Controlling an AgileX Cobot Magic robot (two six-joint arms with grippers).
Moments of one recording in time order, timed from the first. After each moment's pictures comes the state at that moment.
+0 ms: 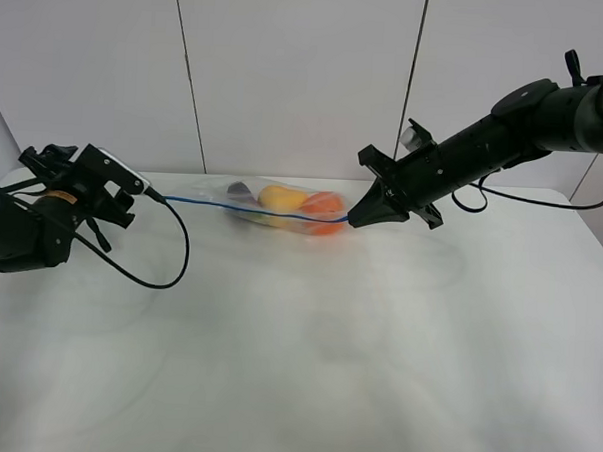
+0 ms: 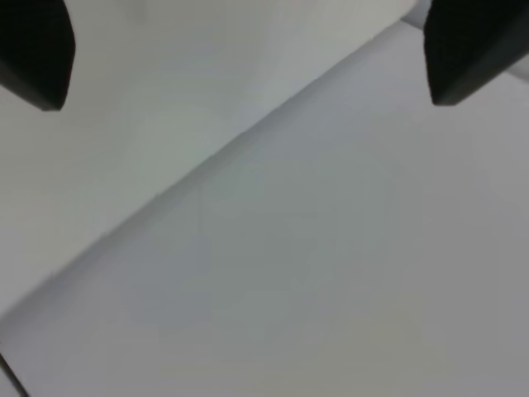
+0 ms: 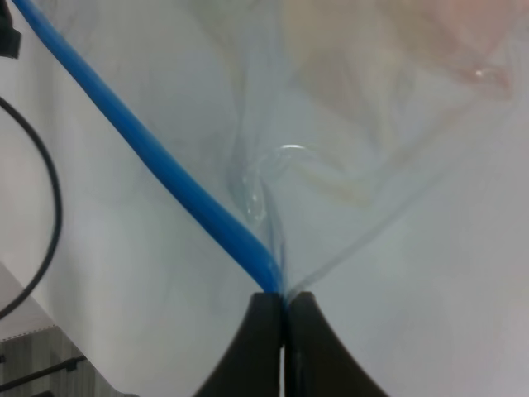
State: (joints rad) left arm 0.00 2.10 -0.86 -0.22 -1.04 0.86; right arm 0.13 2.01 -1.44 0.92 1.01 -0.43
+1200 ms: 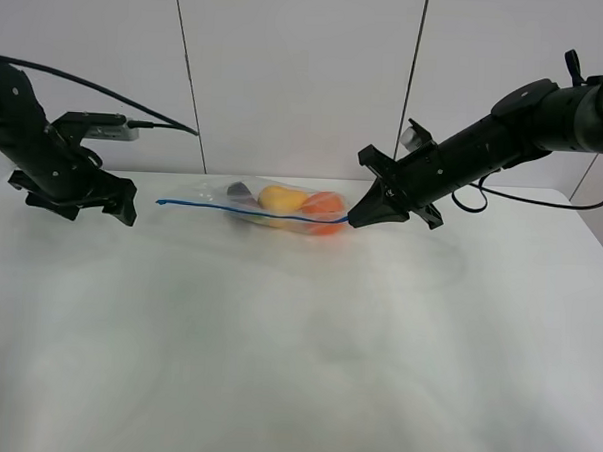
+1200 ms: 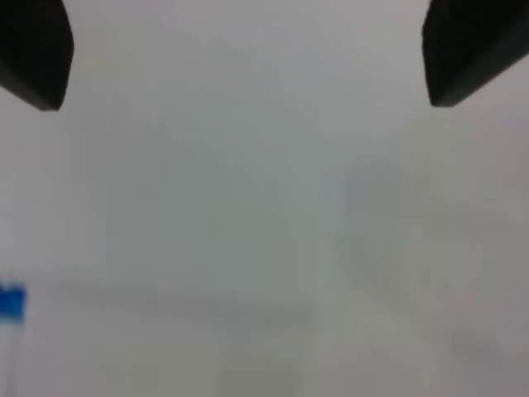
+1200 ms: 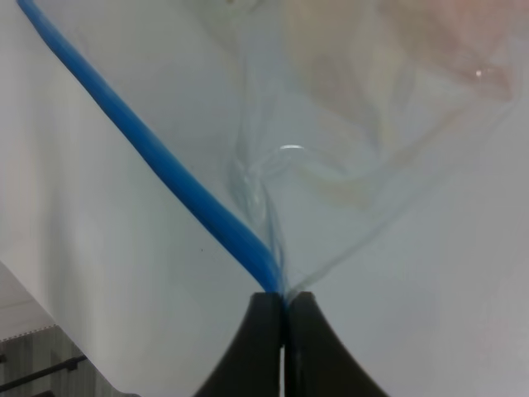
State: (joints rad) left arm 0.02 1.87 -1.32 -0.07 0.72 0.17; right arm 0.13 2.01 -1.44 0.92 1.01 -0.43
